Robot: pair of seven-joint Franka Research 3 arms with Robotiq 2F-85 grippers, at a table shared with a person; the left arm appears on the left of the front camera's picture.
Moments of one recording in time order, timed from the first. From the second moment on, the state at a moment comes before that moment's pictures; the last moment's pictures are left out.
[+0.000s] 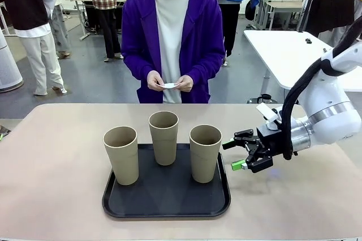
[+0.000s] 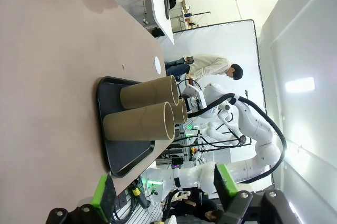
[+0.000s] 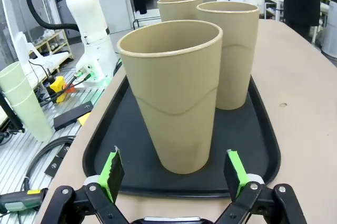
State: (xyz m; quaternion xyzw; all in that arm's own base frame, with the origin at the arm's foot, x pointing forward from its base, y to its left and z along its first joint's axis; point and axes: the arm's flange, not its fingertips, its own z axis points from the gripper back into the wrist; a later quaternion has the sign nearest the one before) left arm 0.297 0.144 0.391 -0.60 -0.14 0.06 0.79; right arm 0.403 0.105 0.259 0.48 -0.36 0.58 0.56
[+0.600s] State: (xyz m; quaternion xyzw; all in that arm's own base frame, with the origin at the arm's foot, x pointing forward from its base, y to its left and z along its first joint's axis) left arm 0.297 0.144 0.391 -0.60 -0.14 0.06 0.79; right arm 0.414 0.128 0.249 0.49 -0.35 0.59 0.54
